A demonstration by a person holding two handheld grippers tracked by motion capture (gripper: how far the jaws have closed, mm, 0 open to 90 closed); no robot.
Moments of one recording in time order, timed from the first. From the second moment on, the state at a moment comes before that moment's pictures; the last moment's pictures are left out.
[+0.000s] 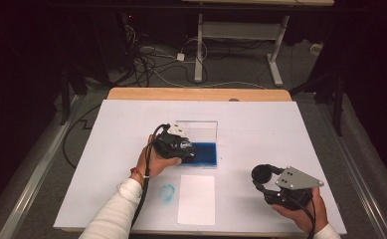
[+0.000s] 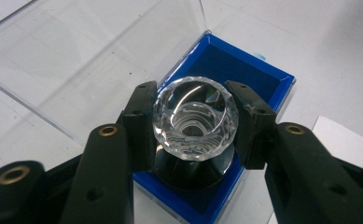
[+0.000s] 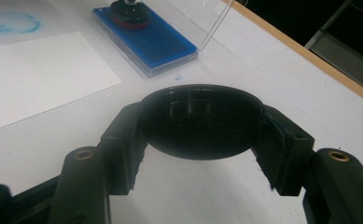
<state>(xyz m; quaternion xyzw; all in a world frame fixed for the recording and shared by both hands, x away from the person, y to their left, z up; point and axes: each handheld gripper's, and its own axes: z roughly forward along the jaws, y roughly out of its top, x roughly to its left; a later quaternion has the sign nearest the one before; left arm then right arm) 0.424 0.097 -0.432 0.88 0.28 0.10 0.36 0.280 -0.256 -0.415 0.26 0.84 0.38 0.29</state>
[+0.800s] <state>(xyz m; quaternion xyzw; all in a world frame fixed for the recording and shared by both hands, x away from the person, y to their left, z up) 0.425 0.091 -0.402 0.89 0.27 0.13 0.34 0.280 -0.259 -0.412 0.26 0.83 0.39 0.29</state>
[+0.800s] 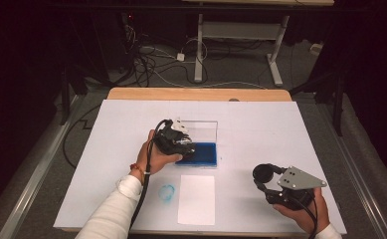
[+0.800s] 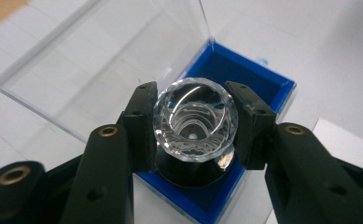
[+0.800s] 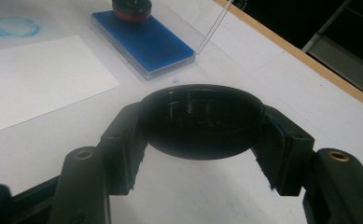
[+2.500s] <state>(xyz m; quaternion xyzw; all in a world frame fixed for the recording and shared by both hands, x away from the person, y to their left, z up) 0.432 0.083 -0.408 0.89 0.27 0.13 0.34 0.282 -0.255 -0.419 0.26 0.84 0.38 0.28</state>
